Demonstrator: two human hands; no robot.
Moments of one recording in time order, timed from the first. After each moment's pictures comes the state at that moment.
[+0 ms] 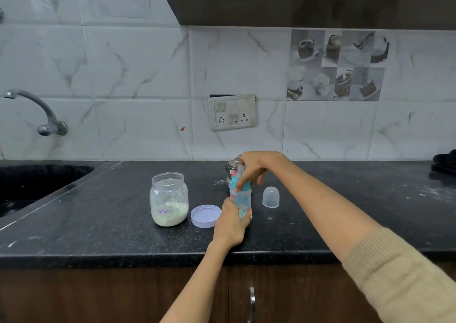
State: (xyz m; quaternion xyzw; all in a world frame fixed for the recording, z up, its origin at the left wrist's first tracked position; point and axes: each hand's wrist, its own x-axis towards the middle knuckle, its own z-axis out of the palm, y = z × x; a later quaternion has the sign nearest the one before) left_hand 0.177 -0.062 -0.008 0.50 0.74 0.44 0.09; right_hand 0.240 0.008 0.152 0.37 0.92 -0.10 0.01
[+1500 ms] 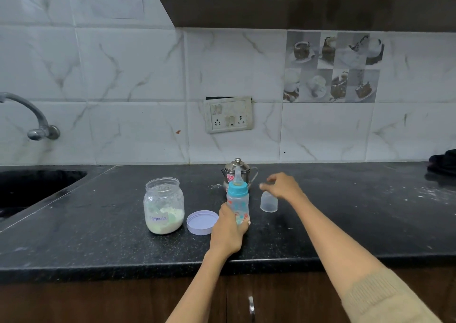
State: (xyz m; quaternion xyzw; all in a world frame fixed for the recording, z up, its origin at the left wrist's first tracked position) left_hand 0.175 -0.062 -0.011 0.50 0.74 0.45 0.09; right_hand 0.280 0.073 0.070 0.50 0.82 -0.18 -0.21
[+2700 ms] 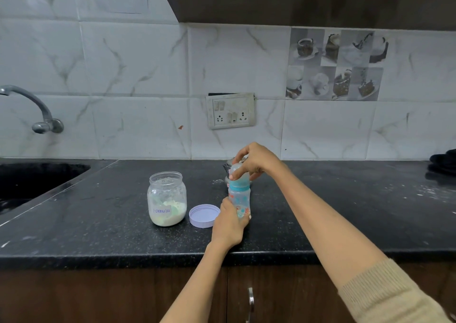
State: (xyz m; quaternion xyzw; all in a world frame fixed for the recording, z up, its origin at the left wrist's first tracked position) left_hand 0.178 -0.064 -0.008 0.49 0.74 0.45 0.10; right_hand 0.246 0.001 0.147 0.39 0.86 -0.27 -0.18
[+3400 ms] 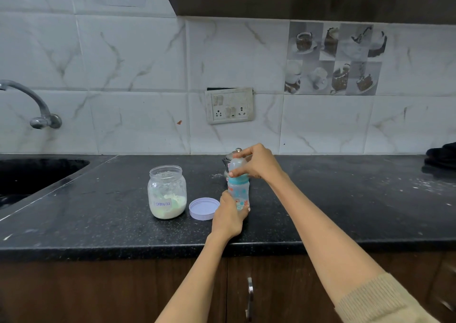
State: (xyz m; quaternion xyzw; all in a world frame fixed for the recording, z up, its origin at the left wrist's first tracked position) left_hand 0.177 -0.062 -0.008 0.48 0.74 0.45 0.11; right_hand 0.252 -0.005 0.116 0.38 0.83 -0.27 -0.30
